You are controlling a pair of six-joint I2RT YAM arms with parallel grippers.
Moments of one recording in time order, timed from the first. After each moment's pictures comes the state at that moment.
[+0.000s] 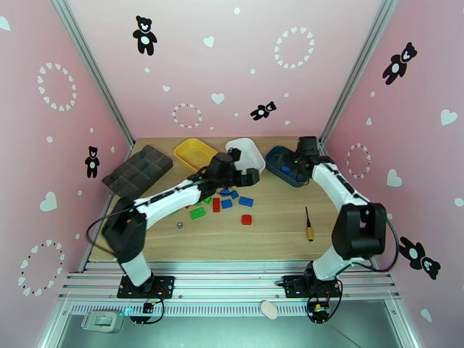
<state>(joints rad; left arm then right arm) -0.74 1.67 1.18 -0.04 0.23 -0.75 0.13 1.58 1.28 -0.53 -0.02 0.36</state>
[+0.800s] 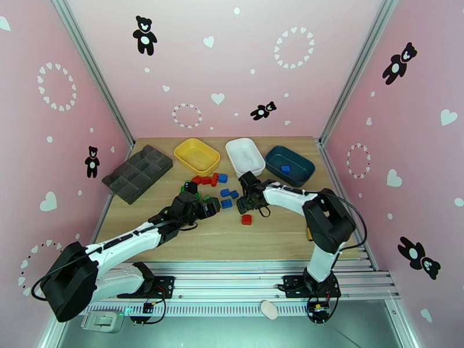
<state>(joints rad) -0.68 1.19 0.53 0.05 0.01 -0.90 0.63 1.83 1.11 -0.58 0.14 0.25</state>
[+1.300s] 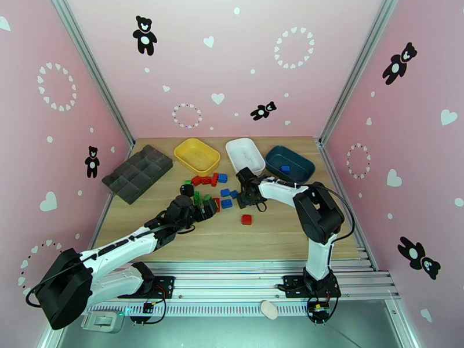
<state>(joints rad) -0.68 1.14 0.49 0.05 -0.01 -0.92 0.58 1.93 1.24 -0.59 0.16 0.26</state>
